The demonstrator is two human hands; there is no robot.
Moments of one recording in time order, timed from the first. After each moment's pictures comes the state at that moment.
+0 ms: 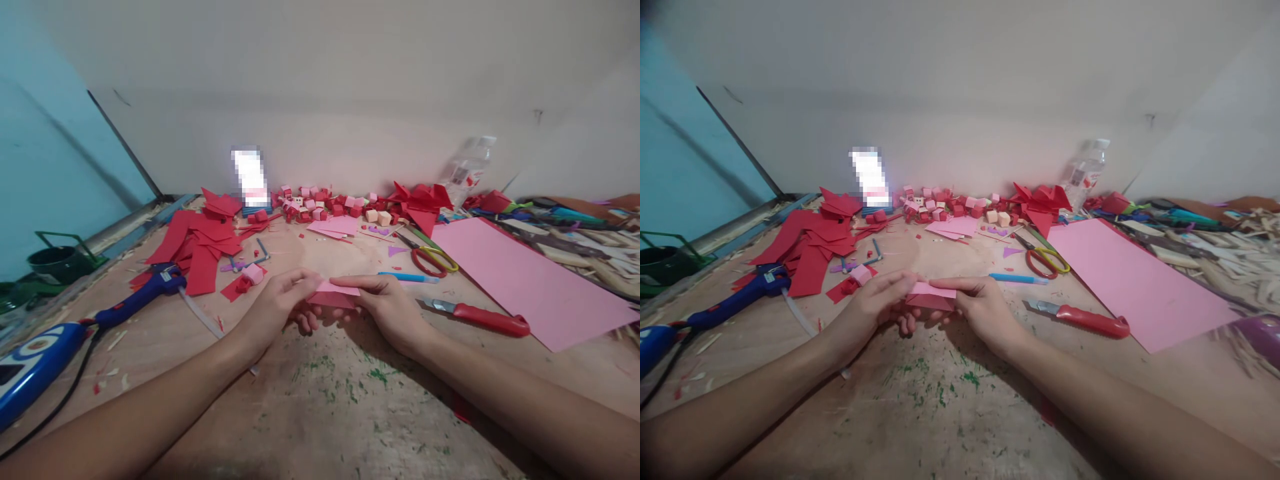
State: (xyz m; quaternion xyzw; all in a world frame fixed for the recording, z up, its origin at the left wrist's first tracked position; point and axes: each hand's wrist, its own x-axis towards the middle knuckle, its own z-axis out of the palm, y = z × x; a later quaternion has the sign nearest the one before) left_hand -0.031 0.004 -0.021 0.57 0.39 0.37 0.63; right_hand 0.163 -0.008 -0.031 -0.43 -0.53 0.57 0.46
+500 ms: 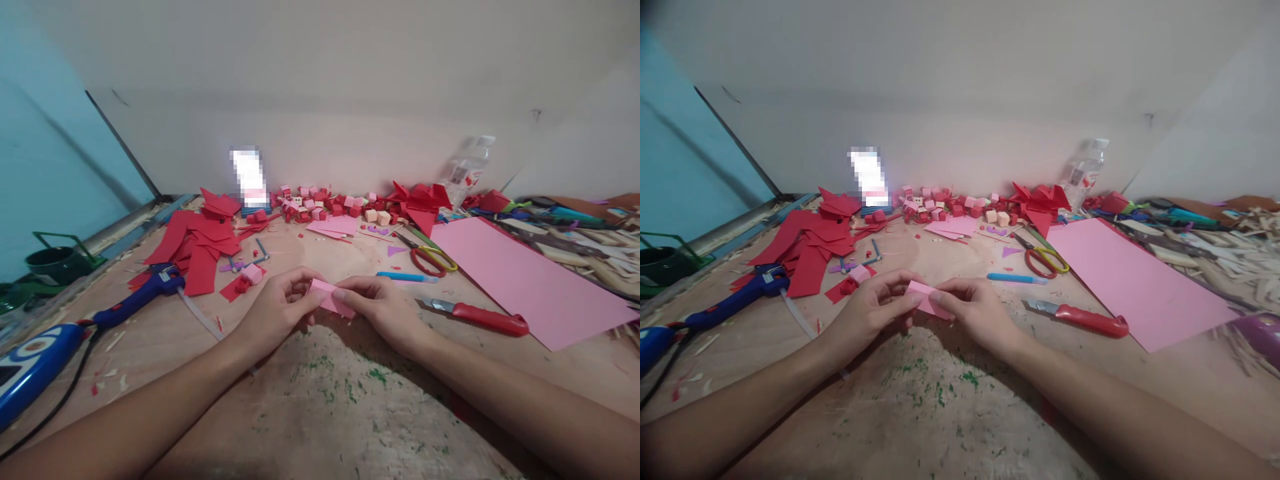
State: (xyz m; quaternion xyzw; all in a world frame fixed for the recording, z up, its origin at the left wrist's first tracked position) left_hand -0.027 -0.001 -0.015 0.64 0.41 0.37 0.54; right_hand 0.163 -0.010 -0.021 -0.46 -0.60 0.50 0.42
